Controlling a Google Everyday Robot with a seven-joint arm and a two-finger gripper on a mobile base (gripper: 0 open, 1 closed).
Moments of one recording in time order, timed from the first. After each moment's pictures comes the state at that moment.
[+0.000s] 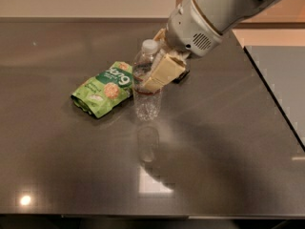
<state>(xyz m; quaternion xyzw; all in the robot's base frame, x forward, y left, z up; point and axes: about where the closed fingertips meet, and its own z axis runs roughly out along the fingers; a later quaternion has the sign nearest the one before) 0.482 0.004 0.977 -0.69 0.63 0.20 0.29</state>
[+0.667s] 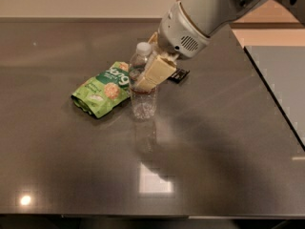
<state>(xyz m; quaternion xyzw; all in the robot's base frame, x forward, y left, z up) 0.503 0.015 0.961 -0.69 0.64 0.19 0.28</state>
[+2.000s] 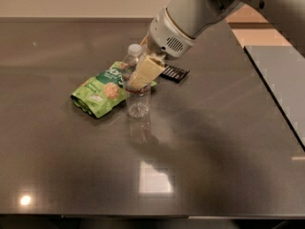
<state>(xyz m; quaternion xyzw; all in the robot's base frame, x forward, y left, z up) 0.526 0.034 0.944 -0.68 0.66 0.20 0.26</state>
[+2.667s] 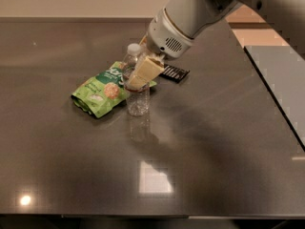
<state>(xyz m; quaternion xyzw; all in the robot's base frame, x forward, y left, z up) 0.527 0.036 0.942 -0.68 0.66 0.20 0.26</state>
